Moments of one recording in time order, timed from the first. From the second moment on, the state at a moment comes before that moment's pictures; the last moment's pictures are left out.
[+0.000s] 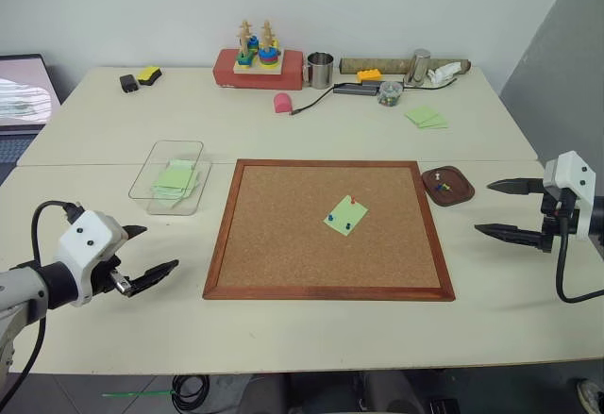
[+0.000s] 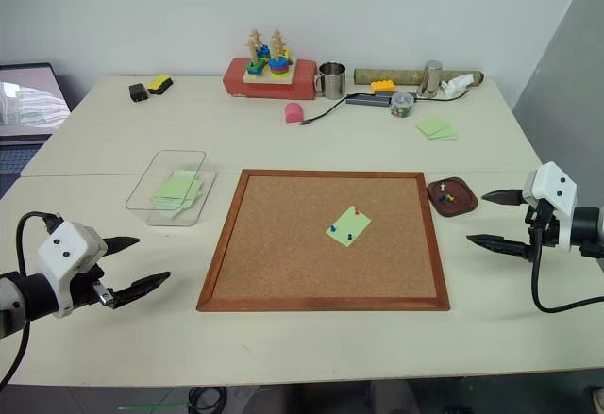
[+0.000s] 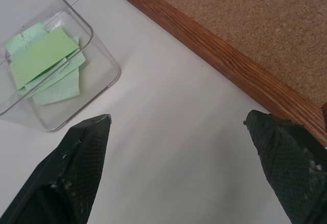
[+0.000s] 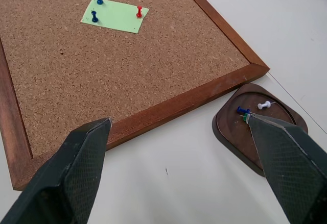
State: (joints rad) left arm 0.25 0.97 0.47 -0.23 -0.39 0.35 -0.92; right arm -0.29 -1.07 -0.18 0.11 0.41 0.25 1.27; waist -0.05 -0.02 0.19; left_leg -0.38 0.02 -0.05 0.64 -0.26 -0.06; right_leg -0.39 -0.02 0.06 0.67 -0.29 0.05
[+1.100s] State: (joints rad) left arm 0.18 0.93 0.46 -0.26 -0.42 0.43 -0.92; right arm -0.29 -1.05 -0.17 0.09 0.41 0.27 1.28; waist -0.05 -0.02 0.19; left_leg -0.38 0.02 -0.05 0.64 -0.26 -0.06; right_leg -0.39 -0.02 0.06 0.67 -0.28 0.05
